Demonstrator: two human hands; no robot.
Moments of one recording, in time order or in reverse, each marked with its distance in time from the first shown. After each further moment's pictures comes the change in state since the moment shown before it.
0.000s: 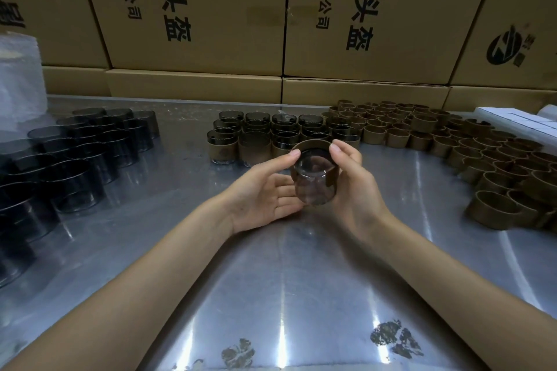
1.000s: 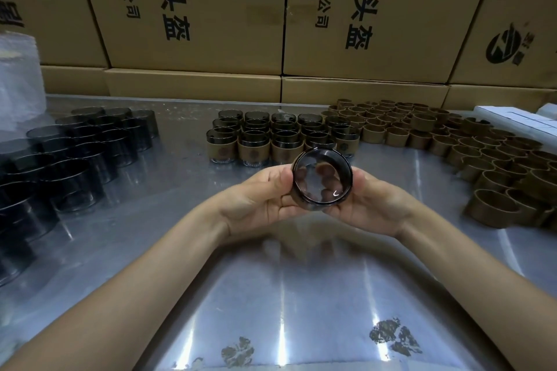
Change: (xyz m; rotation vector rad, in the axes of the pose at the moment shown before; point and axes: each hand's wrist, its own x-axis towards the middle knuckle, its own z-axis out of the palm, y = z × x) left_hand -0.010 -0.006 0.000 0.111 -0.380 0.261; right_hand -0.004 -0.022 -0.026 0.010 -0.667 0.239
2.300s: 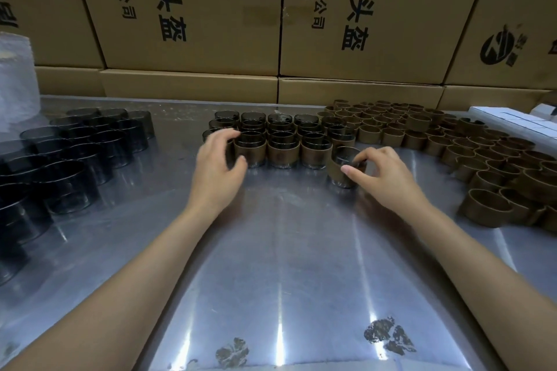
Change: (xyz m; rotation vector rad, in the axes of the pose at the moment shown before) left_hand -0.001 -0.001 -0.056 1.222 1.011 0.329; right_hand -0.009 -0.001 -0.077 -1.443 0.875 0.059
